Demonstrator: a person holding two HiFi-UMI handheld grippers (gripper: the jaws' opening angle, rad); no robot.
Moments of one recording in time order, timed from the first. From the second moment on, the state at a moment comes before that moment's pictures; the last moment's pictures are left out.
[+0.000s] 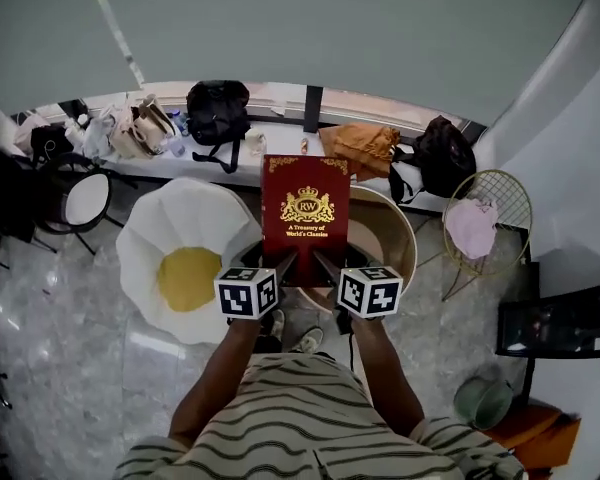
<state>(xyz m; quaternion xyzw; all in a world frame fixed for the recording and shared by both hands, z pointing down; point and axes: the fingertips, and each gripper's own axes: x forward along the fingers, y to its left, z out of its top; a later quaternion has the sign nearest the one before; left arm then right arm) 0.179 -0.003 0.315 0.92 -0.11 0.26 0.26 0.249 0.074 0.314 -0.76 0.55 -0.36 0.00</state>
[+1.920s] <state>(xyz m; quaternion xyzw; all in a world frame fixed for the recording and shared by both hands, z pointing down) -0.184 -0.163 0.321 0.82 -0.44 0.13 0.34 -0.079 -0.156 0.315 -0.52 0.78 -0.32 -0.13</state>
